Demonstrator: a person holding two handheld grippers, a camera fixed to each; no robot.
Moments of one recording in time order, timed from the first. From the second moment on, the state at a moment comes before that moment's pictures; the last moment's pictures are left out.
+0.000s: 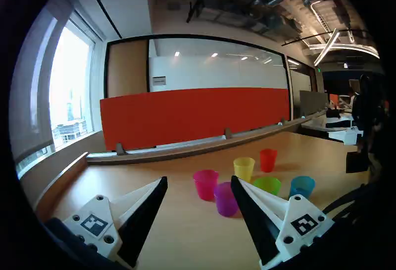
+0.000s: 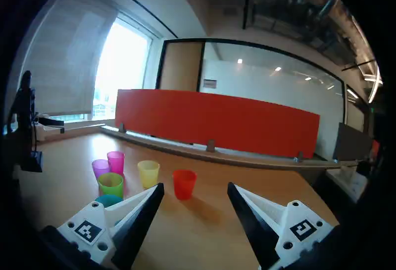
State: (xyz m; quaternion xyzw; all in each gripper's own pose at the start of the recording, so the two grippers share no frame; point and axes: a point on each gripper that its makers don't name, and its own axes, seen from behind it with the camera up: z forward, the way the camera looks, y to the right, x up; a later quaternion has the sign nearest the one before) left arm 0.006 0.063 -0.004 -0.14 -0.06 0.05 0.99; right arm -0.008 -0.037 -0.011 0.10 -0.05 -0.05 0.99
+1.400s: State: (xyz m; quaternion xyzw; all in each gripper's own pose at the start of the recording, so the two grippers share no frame) left arm -0.072 0.171 -0.014 -0.36 -0.19 0.11 0.91; right arm -0.063 -0.108 -0.058 0.31 -0.20 -0.12 0.92
